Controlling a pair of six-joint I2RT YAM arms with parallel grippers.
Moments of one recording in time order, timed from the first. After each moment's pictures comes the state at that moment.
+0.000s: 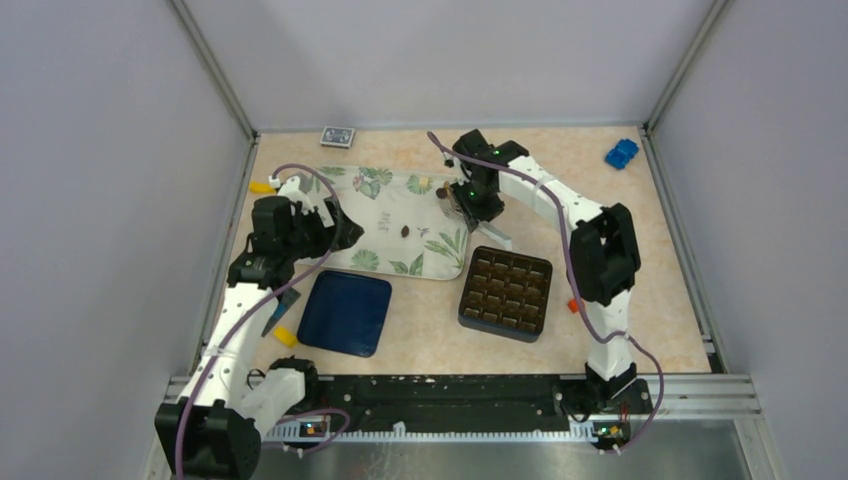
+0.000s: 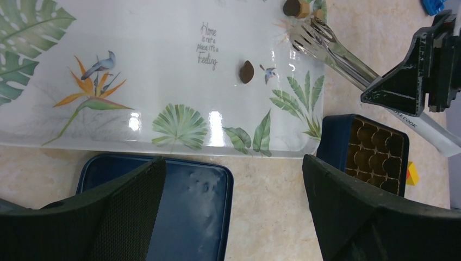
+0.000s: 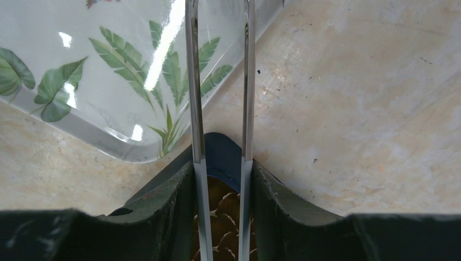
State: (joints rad) left arm -0.07 0.96 0.82 -0.43 0.29 -0.42; right arm 0.59 2.03 1.84 -1.03 0.01 0.06
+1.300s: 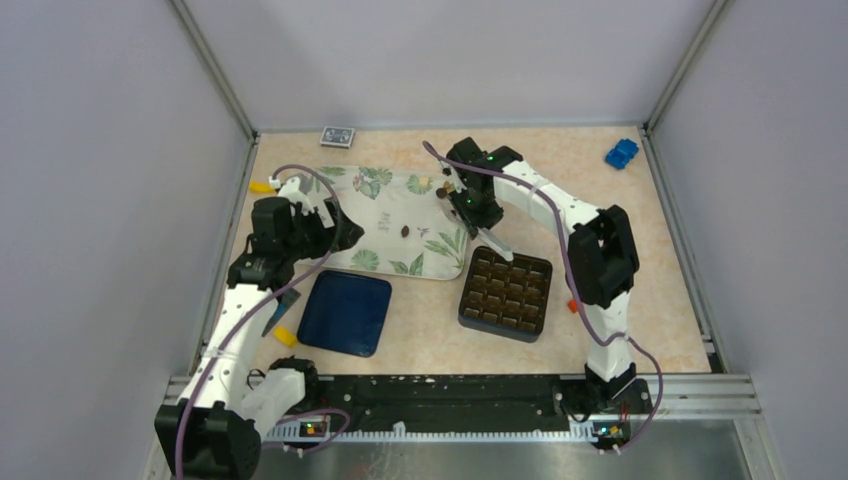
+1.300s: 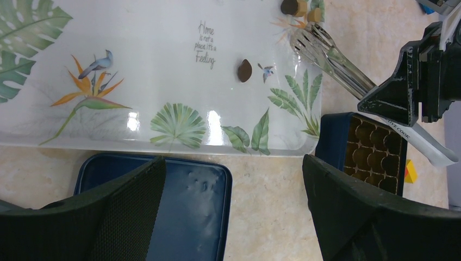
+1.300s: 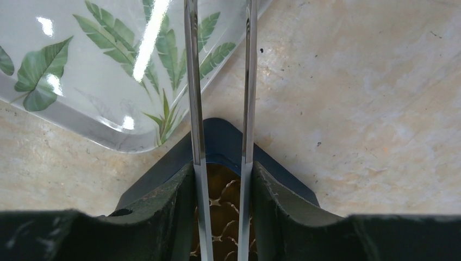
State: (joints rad) left arm -0.07 0.95 0.82 -0.43 0.30 -0.42; right arm 0.63 2.03 1.81 -1.06 0.06 0.09
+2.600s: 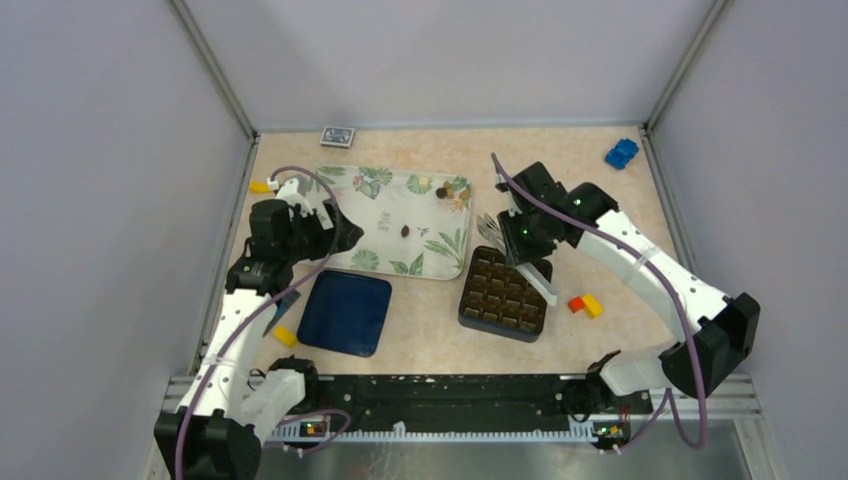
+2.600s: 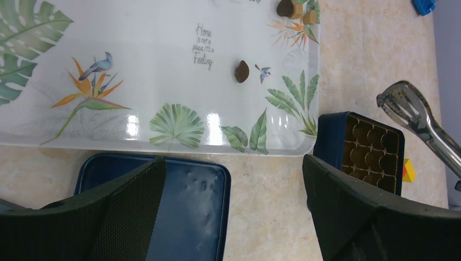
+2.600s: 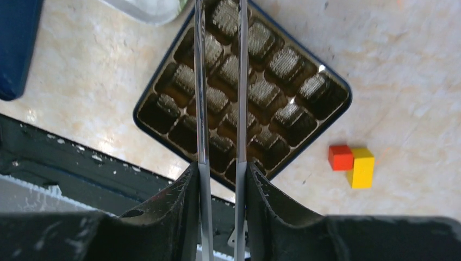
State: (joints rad) left arm -0.07 0.92 0.81 -0.43 0.30 -0.42; right arm 0.65 1.39 1.40 -1.11 0.04 0.27
